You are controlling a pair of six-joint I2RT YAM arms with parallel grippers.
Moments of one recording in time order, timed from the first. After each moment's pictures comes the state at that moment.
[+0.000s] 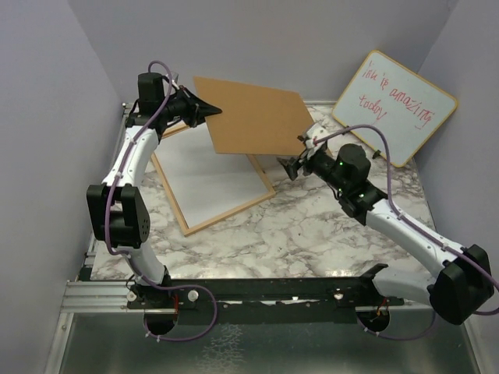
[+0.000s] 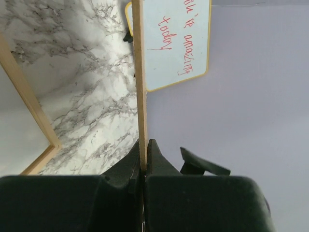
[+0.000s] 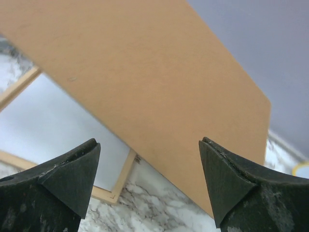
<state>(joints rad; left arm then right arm) -0.05 1.75 1.61 -0.28 0.82 -1.09 0.51 1.15 0.84 0.28 -0.20 -0.17</state>
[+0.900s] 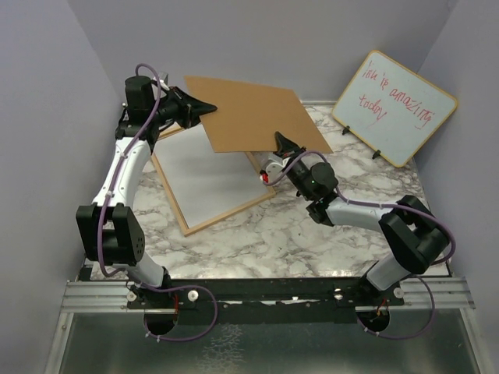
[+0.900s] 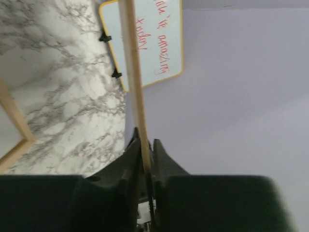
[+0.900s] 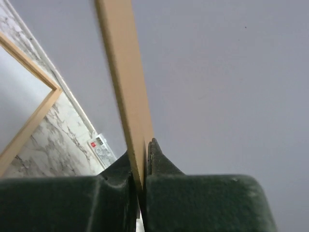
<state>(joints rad) -0.03 1.59 1.47 -0.19 0.83 -1.22 0.70 1.57 0.73 1.12 0.04 -1.04</state>
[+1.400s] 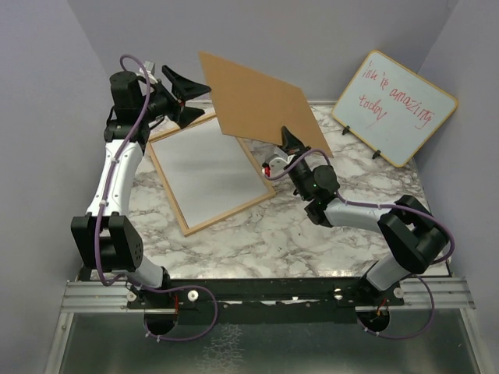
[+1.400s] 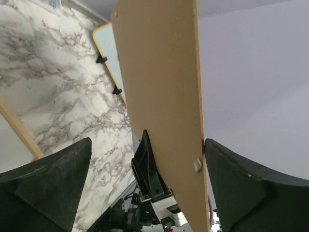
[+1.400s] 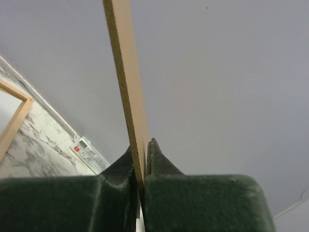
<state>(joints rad) 0.02 1.54 1.50 -0.17 0.83 -1.15 0.72 1.58 0.73 1.24 0.17 -1.04</state>
